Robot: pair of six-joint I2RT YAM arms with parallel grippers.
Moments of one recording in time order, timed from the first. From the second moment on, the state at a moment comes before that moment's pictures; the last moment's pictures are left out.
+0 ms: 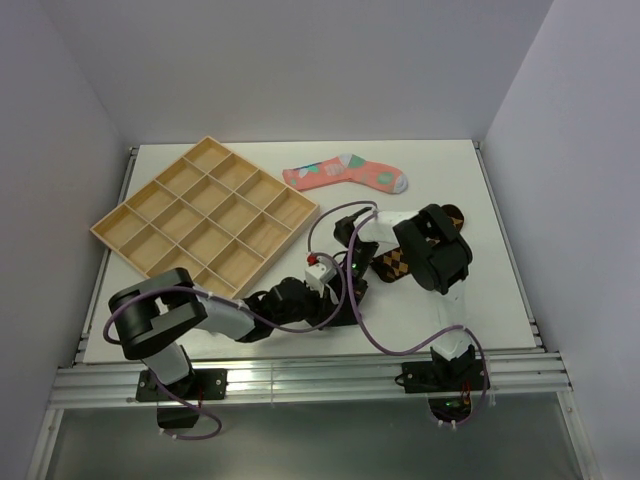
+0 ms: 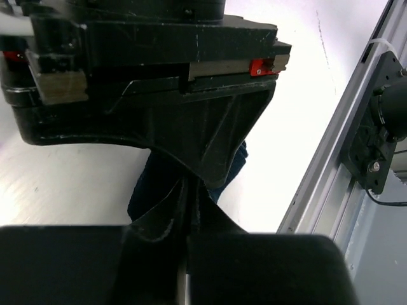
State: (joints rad) left arm -1.09 1.65 0.48 0.75 0.07 -0.52; right arm 0.57 2.08 1.25 -1.11 -0.77 -0.61
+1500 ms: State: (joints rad) left arm -0.99 1.78 0.76 0.40 0.18 -0.76; right arm 0.28 1.39 0.86 -0.78 -0.66 -0.75
